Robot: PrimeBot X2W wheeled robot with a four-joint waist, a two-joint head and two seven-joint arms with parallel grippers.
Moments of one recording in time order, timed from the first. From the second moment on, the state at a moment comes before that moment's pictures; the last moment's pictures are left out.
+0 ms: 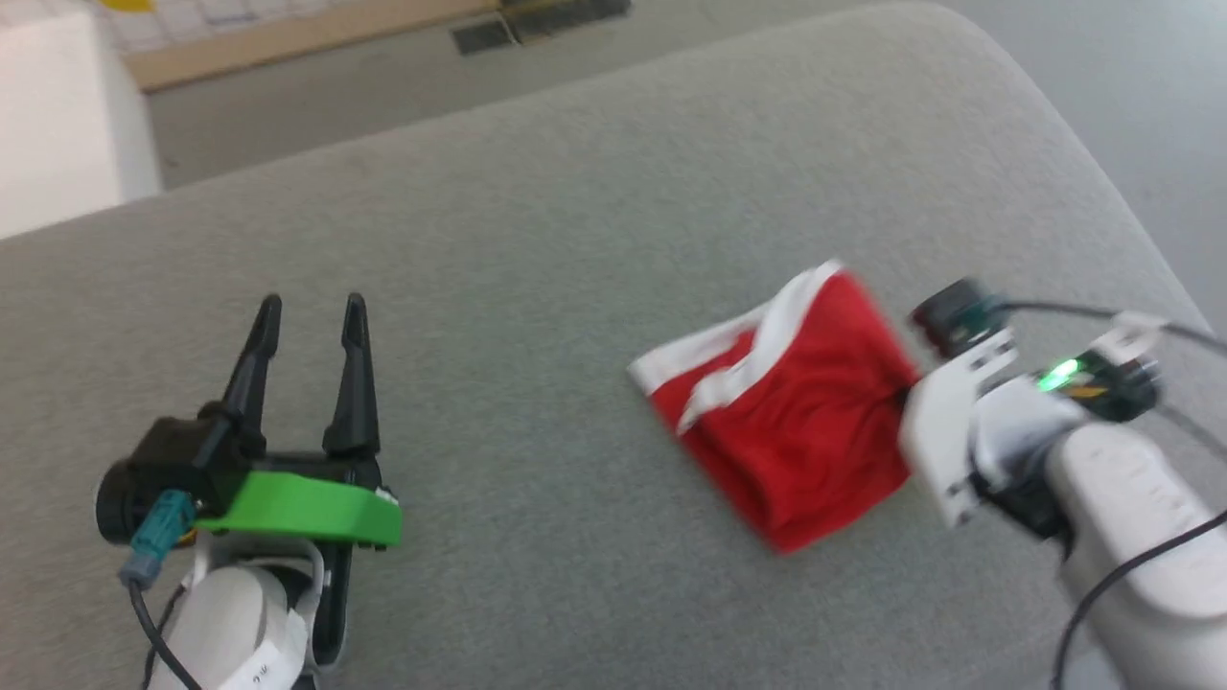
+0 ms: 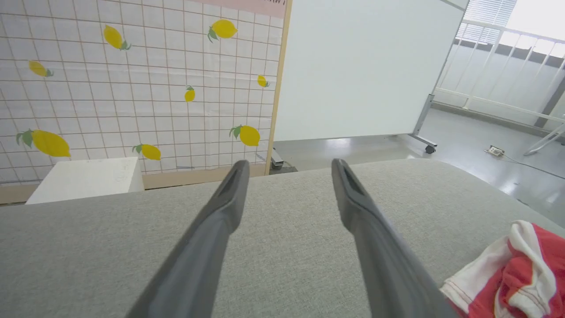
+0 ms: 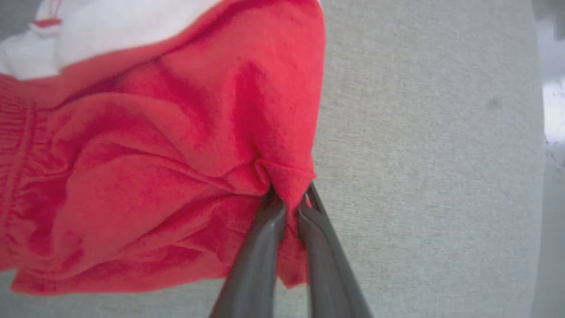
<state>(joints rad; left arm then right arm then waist) -0.16 0.22 -0.13 -0.05 -0.32 0.04 -0.22 -0.48 -0.34 0.40 0.32 0.28 0.13 0.61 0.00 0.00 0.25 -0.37</state>
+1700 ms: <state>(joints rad) -0.12 0.20 -0.06 -0.08 -0.37 0.11 -0.24 -0.55 -0.16 -0.27 -0.04 0.14 0.13 0.08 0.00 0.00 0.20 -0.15</state>
